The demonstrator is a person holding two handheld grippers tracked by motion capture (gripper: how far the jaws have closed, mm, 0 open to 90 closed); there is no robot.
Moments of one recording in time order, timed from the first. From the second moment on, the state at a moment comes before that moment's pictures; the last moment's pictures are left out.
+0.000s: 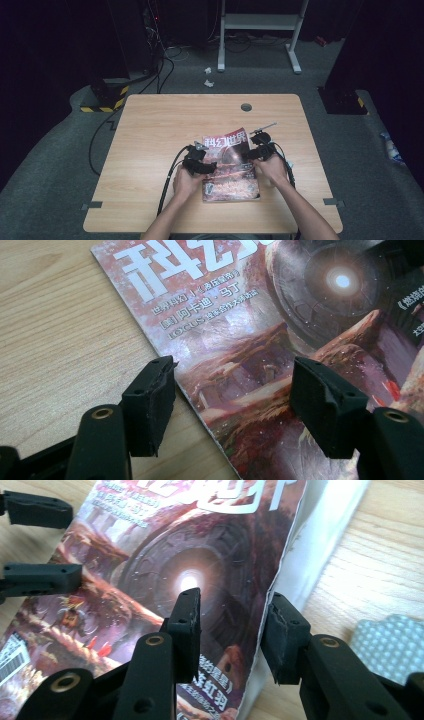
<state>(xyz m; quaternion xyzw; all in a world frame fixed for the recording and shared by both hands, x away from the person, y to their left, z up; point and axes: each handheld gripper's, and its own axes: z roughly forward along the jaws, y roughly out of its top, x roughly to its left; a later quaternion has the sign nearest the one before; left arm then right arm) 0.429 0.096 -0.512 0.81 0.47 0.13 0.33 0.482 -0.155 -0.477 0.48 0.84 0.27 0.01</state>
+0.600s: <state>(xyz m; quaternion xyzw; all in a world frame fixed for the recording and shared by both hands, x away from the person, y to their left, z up) 0.432 0.100 -0.511 0.81 0.47 0.10 0.34 0.476 -0.146 -0.472 0.45 0.85 0.29 0.00</state>
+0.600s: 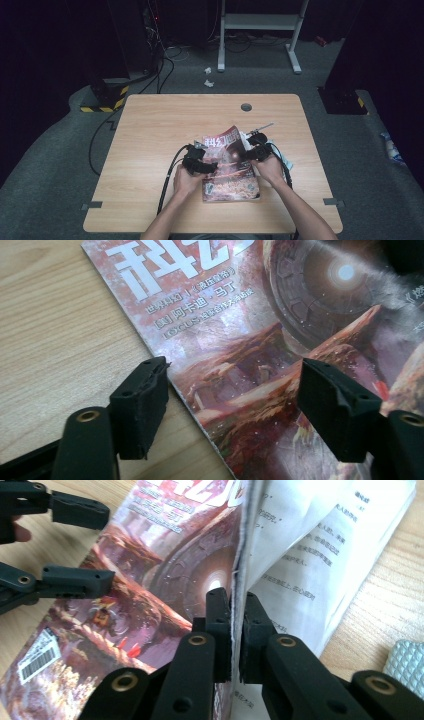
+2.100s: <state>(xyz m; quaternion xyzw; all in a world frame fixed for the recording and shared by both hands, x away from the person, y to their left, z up) 0.435 0.113 -0.511 0.80 0.47 0.04 0.37 0.457 -0.137 -0.423 0.37 0.85 0.38 0.00</state>
